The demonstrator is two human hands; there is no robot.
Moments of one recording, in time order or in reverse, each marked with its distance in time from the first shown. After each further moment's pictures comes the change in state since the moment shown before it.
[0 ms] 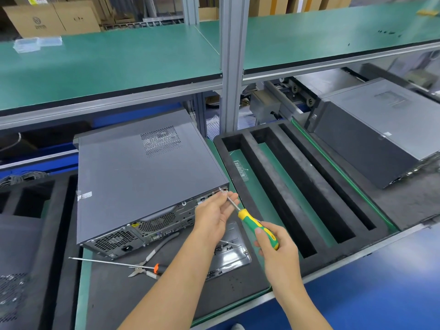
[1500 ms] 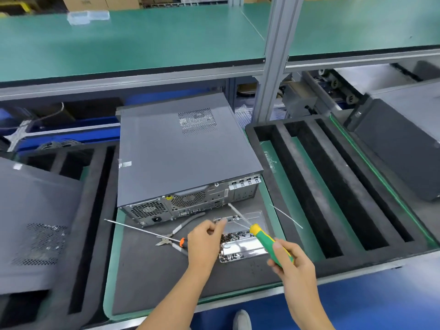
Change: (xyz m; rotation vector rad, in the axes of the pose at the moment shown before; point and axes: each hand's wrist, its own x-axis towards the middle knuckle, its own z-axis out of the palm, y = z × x) left_hand -0.040 -0.020 -0.131 1.139 0.326 0.439; right_hand -0.035 0.035 0.005 0.138 -0.149 0.116
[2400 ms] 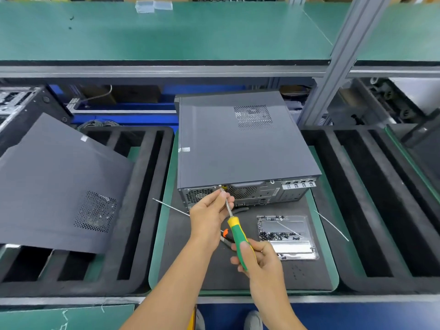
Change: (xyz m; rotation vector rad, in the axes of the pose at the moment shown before) left_hand 0.028 0.006 -0.108 -1.150 0.052 -0.305; right_hand -0.055 0.015 0.145 -0.037 -0.302 0.087
